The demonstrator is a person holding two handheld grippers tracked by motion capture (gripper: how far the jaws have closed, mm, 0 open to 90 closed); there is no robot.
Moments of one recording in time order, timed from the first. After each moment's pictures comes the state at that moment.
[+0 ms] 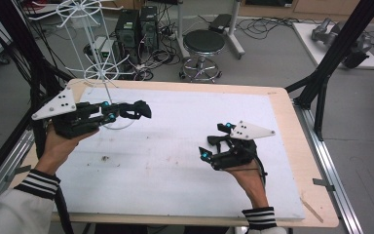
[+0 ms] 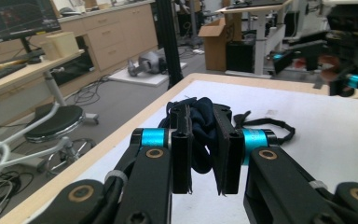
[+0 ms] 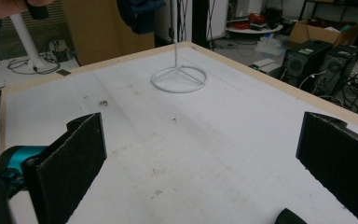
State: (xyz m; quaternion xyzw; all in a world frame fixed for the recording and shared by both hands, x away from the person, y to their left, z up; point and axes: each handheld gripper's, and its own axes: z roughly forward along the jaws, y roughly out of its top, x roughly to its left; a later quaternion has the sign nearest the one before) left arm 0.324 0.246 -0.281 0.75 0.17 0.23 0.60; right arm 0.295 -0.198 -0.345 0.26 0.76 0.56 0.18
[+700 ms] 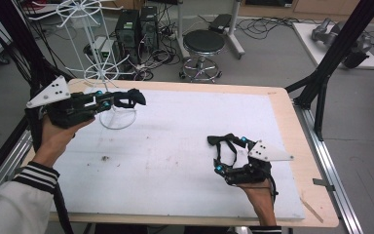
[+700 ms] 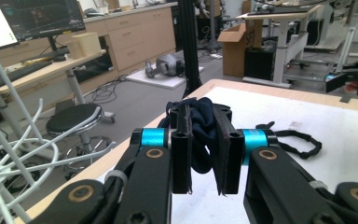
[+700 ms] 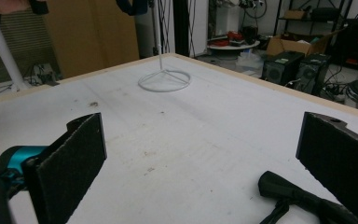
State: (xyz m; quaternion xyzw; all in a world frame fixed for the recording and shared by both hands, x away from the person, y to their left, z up) left arm 0.340 0.254 -0.270 0.73 0.20 0.25 0.60; right arm 0.264 -0.233 -0.378 0.29 0.72 0.60 0.20
